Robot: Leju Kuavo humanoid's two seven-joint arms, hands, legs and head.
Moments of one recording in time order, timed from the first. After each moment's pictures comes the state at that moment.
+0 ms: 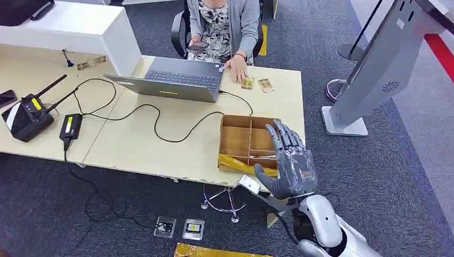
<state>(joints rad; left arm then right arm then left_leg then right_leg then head) -0.15 -0.04 1.40 -0.10 -1.56 0.17 -0.22 -0.38 -0.35 0.97 -1.64 0.93 -0.29 0.48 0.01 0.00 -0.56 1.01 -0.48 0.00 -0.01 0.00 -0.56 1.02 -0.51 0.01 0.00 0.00</state>
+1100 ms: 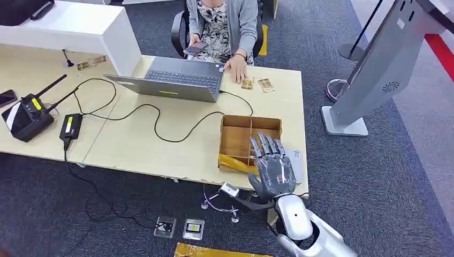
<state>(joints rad) -0.15 -0.05 1.40 -0.10 -1.57 0.17 -0.22 -0.39 -0.18 0.97 -1.32 1.16 -0.20 0.46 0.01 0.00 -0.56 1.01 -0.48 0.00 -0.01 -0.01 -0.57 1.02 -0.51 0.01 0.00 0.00</state>
